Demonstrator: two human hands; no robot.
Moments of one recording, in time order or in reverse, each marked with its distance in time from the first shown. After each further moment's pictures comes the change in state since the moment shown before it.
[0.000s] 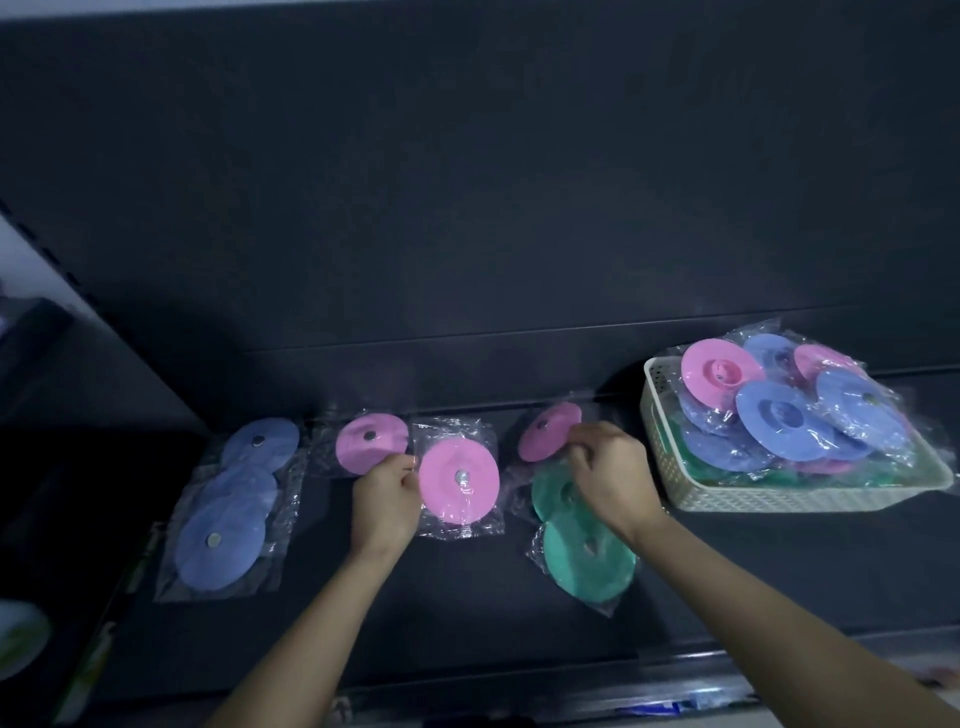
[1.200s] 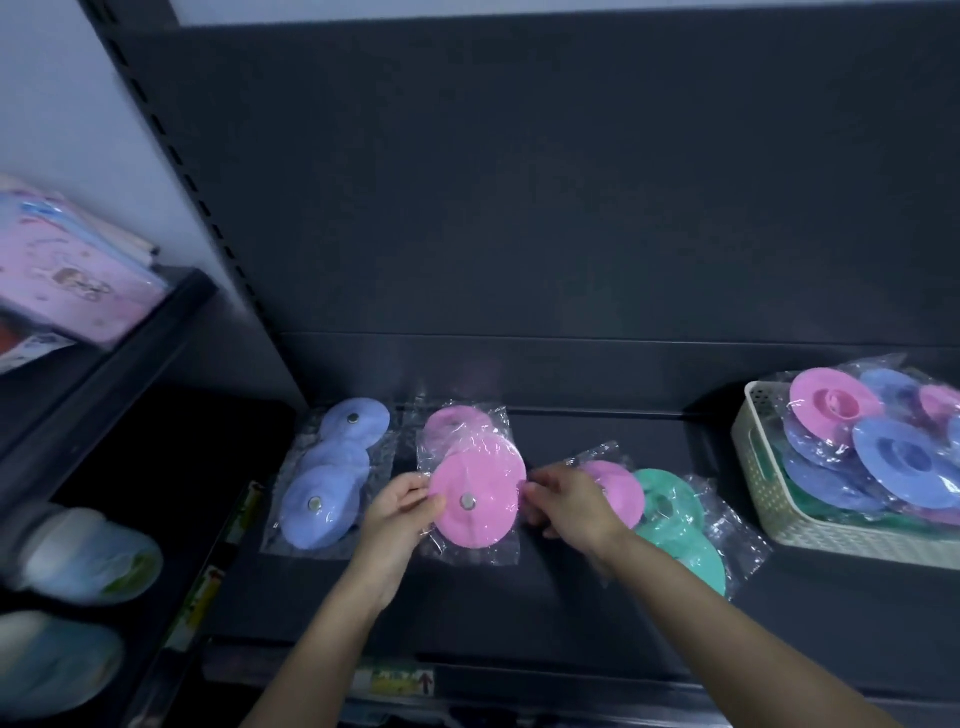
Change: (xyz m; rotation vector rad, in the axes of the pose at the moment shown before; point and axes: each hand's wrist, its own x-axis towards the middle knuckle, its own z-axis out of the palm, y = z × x) left_hand -0.025 -0.059 -0.073 -0.752 -0.153 -0.301; right_hand -0.019 -0.101 0.068 0.512 -0.560 0.364
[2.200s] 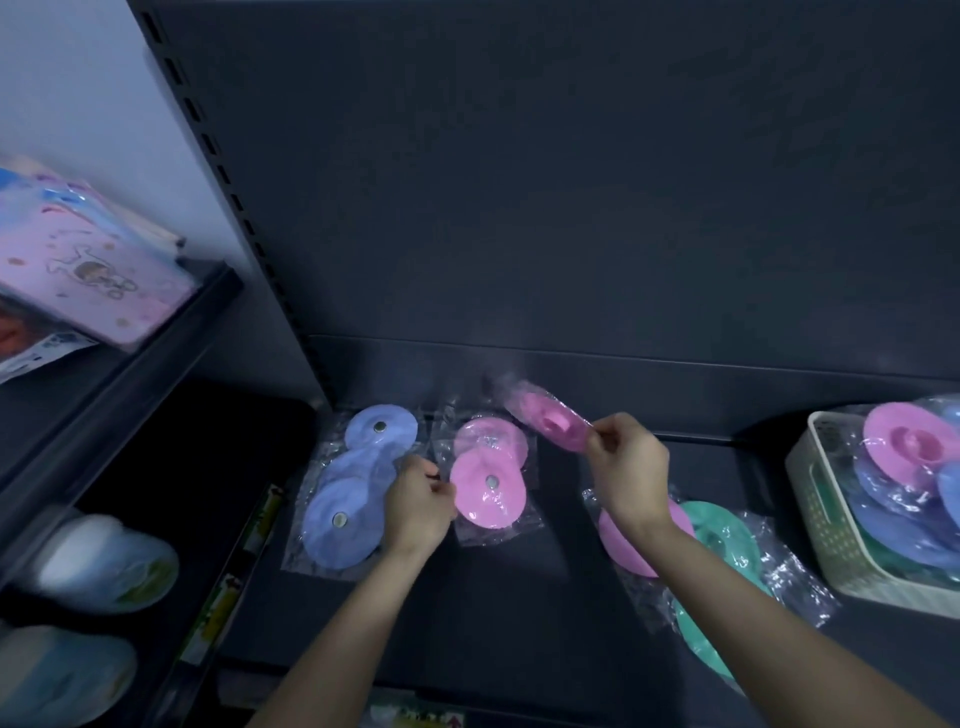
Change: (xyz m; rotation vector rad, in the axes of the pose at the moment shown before) left_hand 0.057 0.014 -0.006 0.546 0.261 0.077; right_hand 0.047 -0.034 -0.008 -0.156 0.578 -0.251
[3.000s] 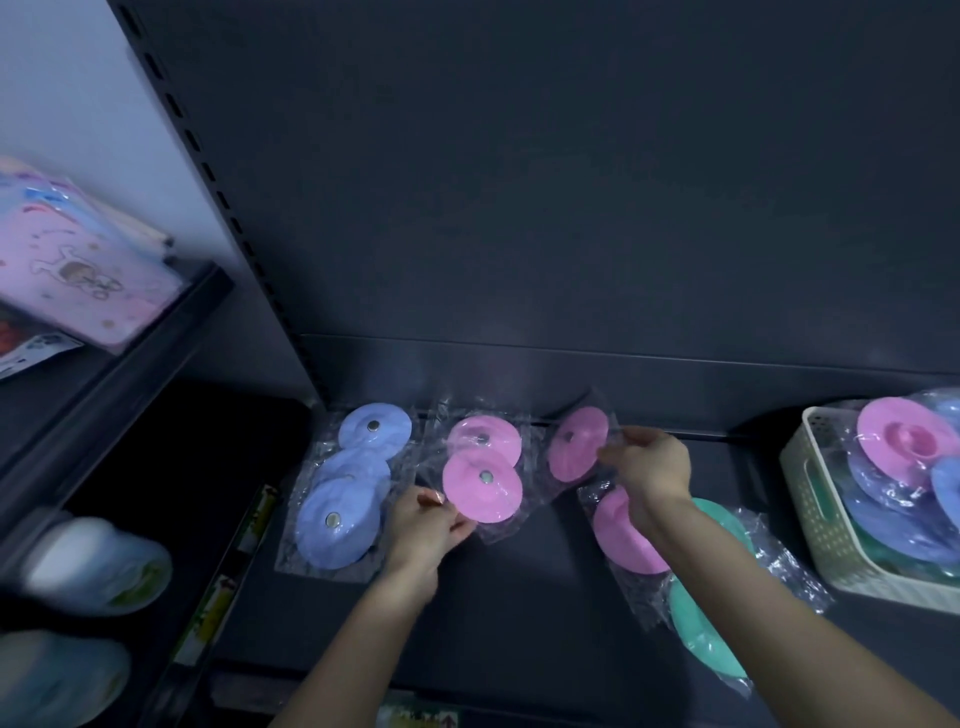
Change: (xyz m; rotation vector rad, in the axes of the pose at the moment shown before) left_hand -0.030 0.014 0.011 -0.593 -0.023 -0.373; right_hand 0.017 0.011 -0.013 0.373 -0.005 0.546
